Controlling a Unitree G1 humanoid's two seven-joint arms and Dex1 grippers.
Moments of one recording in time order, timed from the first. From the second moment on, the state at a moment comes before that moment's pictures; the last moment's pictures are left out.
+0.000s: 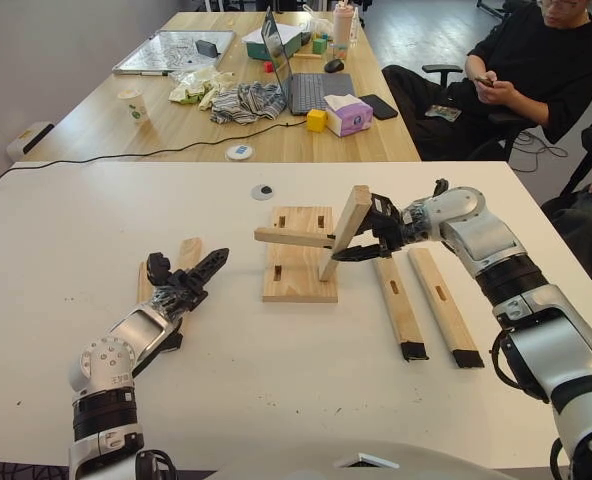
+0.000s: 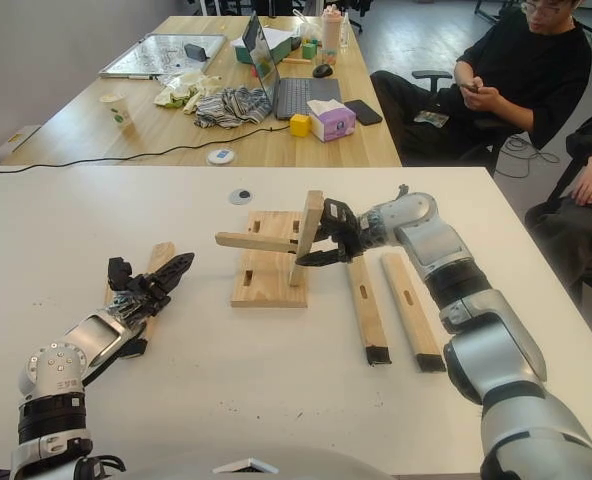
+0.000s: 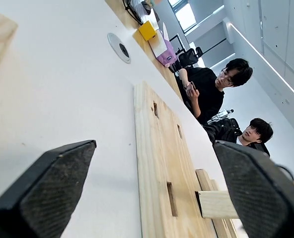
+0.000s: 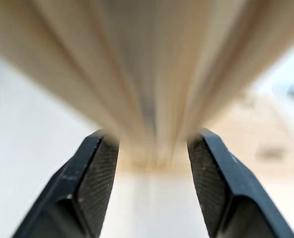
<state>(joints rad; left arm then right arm) -0.12 0.33 0.42 0.14 -1.01 0.82 -0.38 -0.65 -0.52 0.54 0.58 0.13 0.27 1.30</state>
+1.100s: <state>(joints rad) 0.04 0.28 0.39 -0.16 -0.70 0.56 -0.25 -0.09 -0.65 -0.08 -0.22 0.23 1.16 0.63</state>
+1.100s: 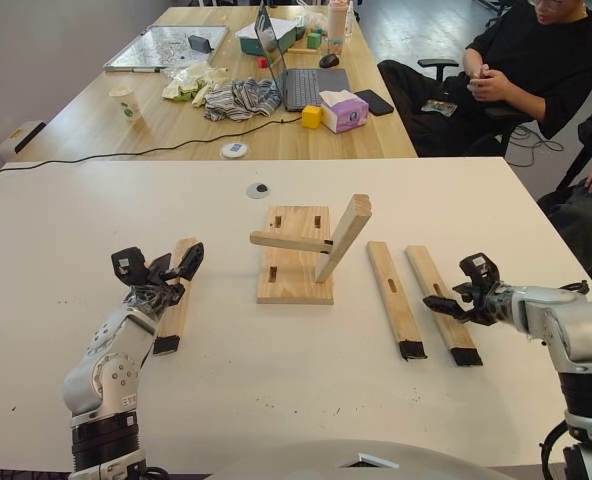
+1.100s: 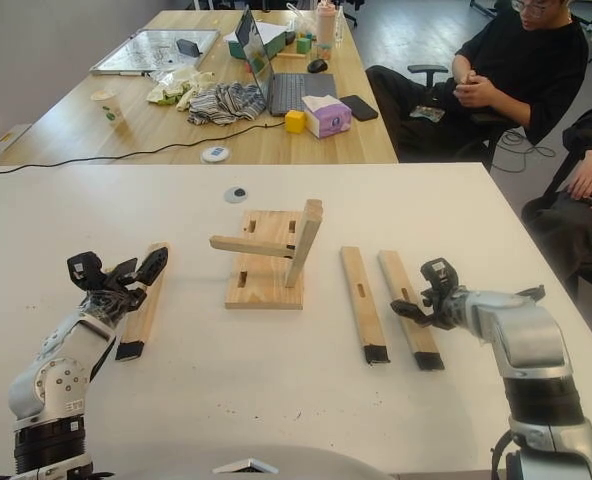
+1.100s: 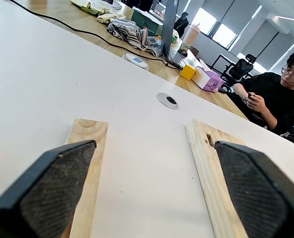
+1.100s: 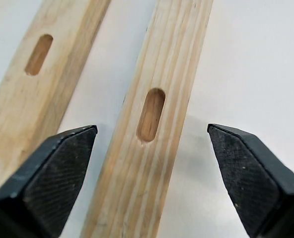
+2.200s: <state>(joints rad) -0.58 0.43 0.25 -0.39 -1.37 0.85 -0.35 -0.75 -0.50 -0.32 -0.05 0.89 0.77 0.94</state>
